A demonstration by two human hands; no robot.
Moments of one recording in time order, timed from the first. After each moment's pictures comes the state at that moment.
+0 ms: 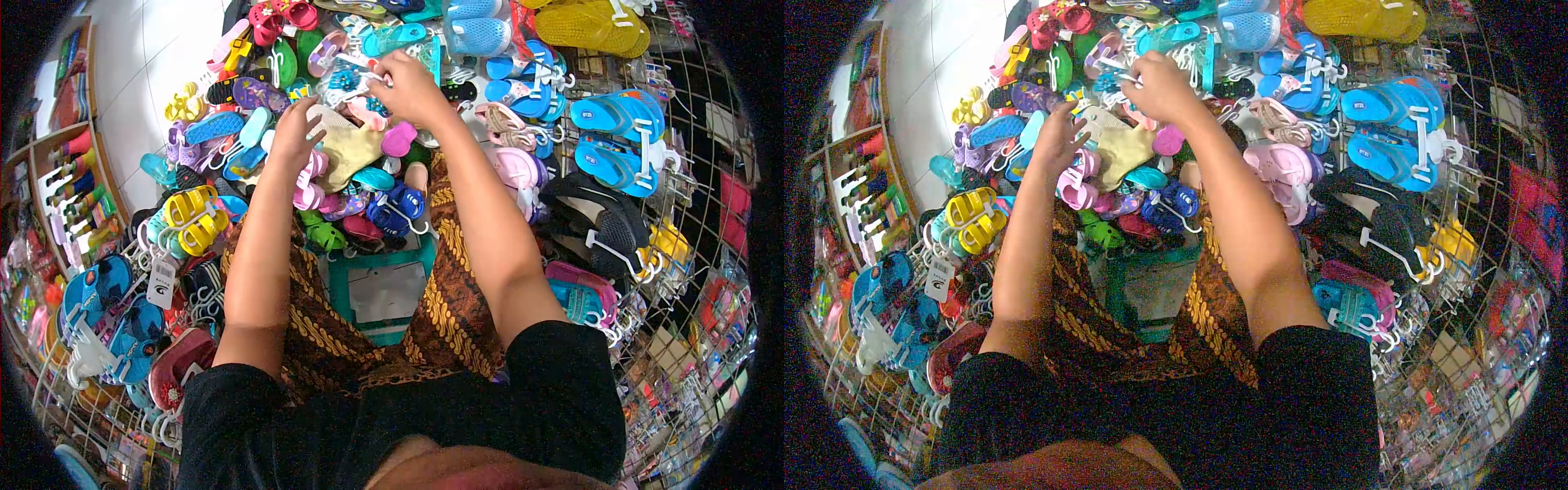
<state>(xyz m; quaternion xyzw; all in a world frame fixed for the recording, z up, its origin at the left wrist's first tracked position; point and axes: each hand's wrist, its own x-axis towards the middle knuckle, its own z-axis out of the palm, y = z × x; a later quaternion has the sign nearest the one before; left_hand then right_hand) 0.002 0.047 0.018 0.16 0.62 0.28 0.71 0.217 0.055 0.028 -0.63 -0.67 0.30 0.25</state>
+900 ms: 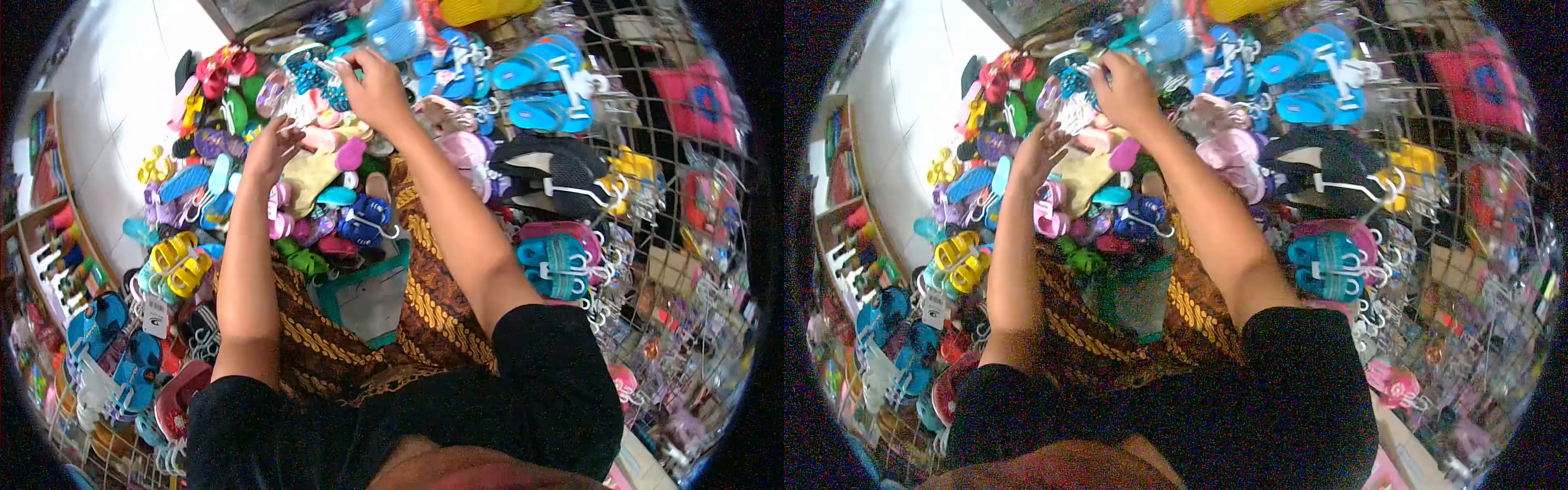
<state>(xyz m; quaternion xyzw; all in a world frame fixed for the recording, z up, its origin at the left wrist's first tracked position) 0.026 0.049 0.020 0.22 0.52 0.22 0.80 0.236 0.022 0.098 -0.66 -0.59 0.12 0.44</state>
